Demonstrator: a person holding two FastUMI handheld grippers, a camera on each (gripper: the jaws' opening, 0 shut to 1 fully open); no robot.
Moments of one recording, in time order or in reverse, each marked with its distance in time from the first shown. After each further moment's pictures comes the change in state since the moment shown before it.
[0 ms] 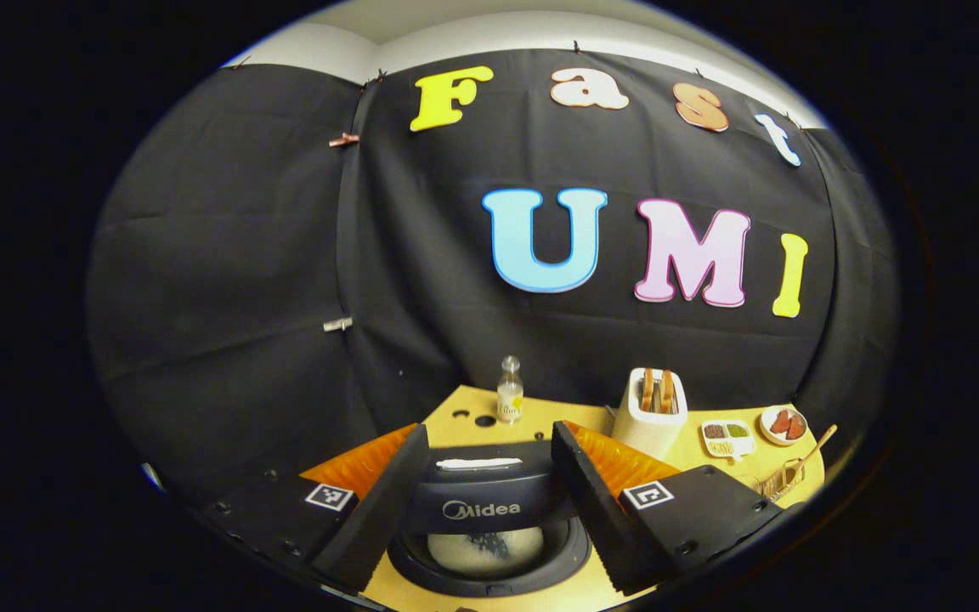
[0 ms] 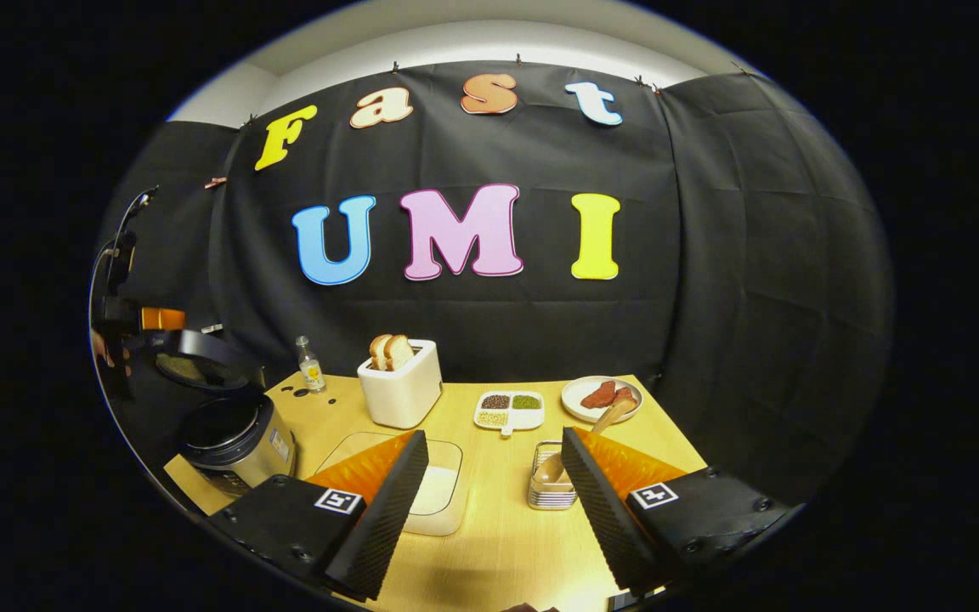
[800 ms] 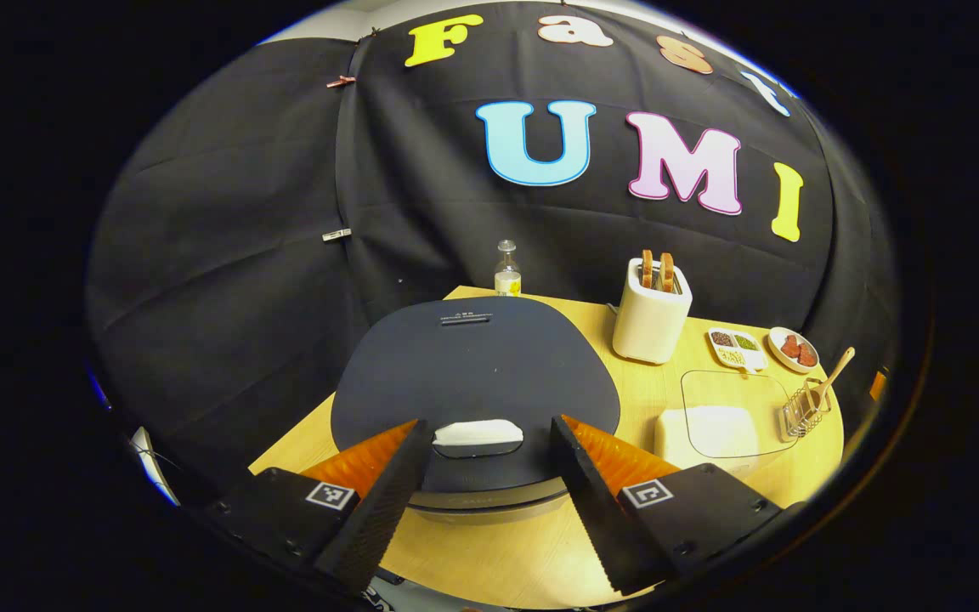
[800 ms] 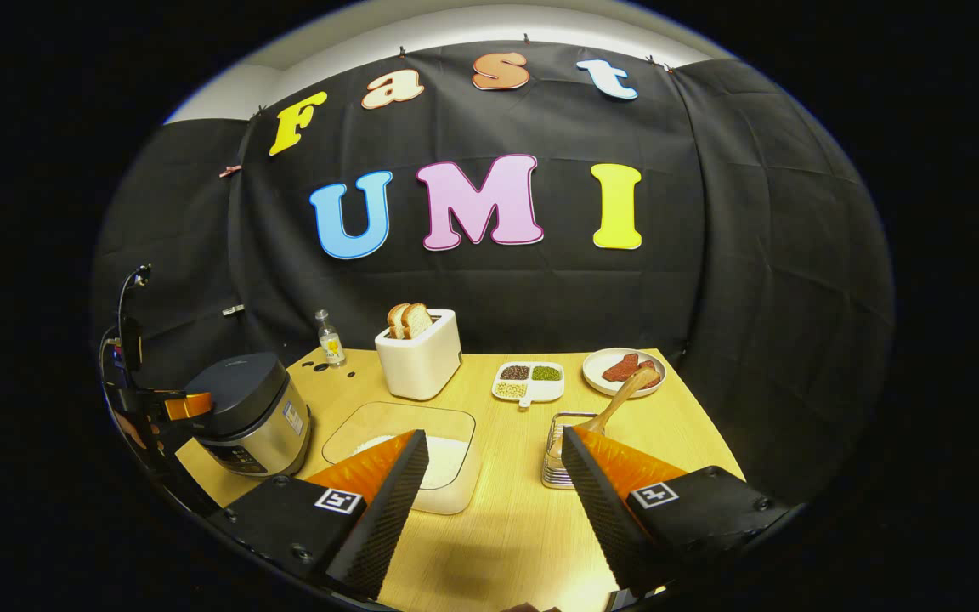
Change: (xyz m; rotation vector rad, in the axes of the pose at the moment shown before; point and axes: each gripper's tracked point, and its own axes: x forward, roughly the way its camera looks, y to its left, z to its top) left arm -0.017 -0.009 -0.155 0.018 0.221 0.021; right arm 0.003 -0.005 -0.031 -0.009 0.087 0.087
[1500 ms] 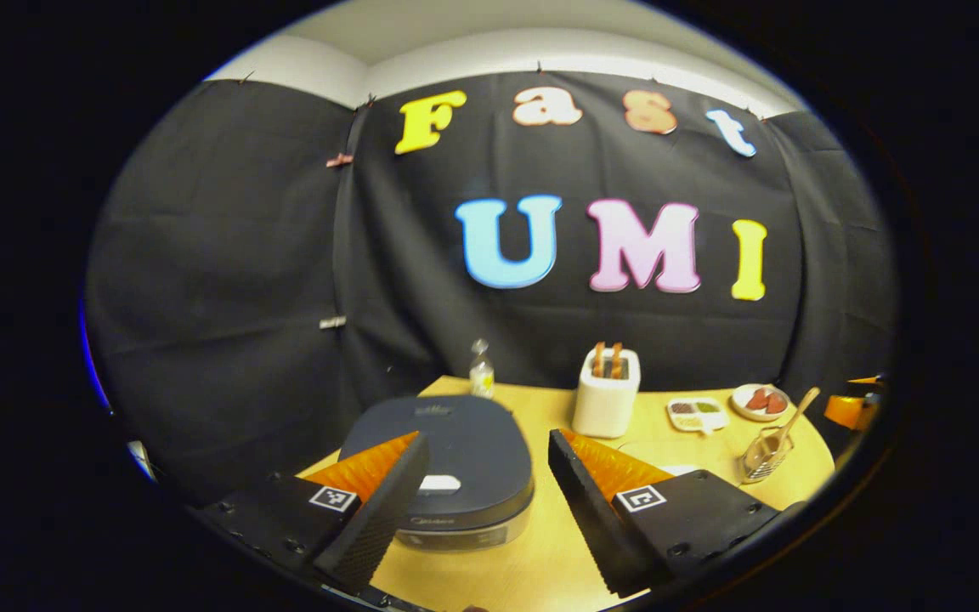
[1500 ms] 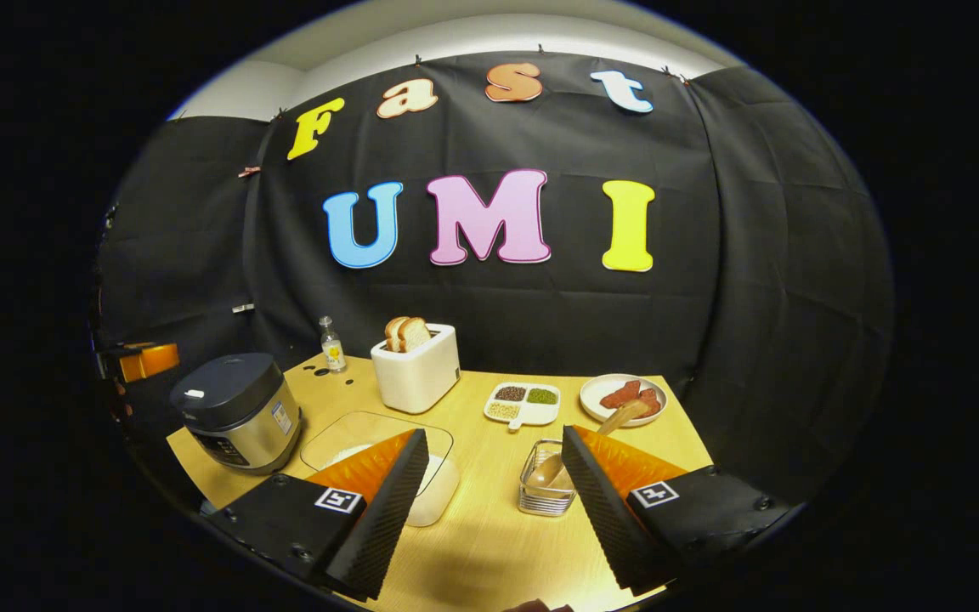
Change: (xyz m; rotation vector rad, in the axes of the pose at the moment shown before) left arm -0.114 -0.071 0.093 0.052 -0.402 -0.076; right arm 0.008 -0.036 0.033 -0.065 -0.101 0.037
